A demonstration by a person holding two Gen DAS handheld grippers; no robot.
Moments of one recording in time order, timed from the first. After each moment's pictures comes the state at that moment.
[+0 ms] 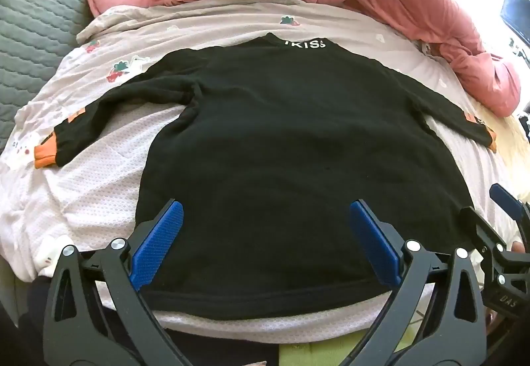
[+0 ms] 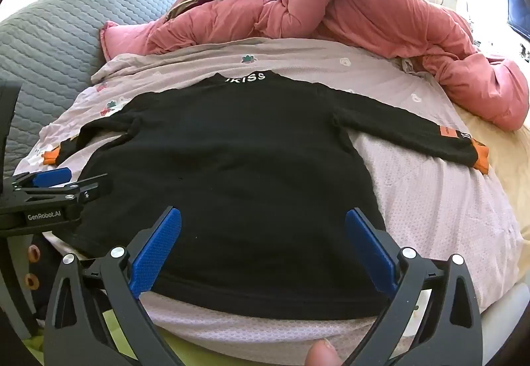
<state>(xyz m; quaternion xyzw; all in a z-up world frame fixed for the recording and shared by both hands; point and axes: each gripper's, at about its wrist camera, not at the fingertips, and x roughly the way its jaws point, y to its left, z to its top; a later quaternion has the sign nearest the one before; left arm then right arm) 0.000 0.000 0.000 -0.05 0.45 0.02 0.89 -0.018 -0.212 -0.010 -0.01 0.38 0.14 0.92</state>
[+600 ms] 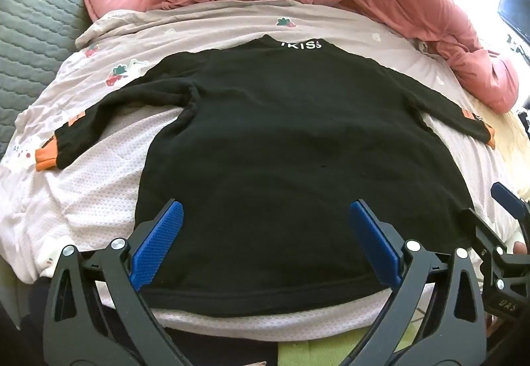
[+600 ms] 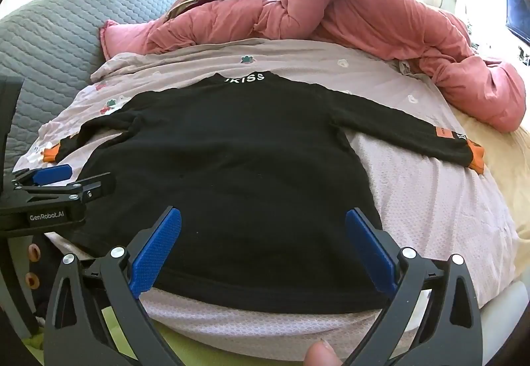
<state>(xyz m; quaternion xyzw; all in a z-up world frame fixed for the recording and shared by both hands) -0.001 -0.007 0.003 -0.04 0.45 0.03 0.89 -0.025 -0.213 -0.007 -0.02 0.37 0.13 0.92</state>
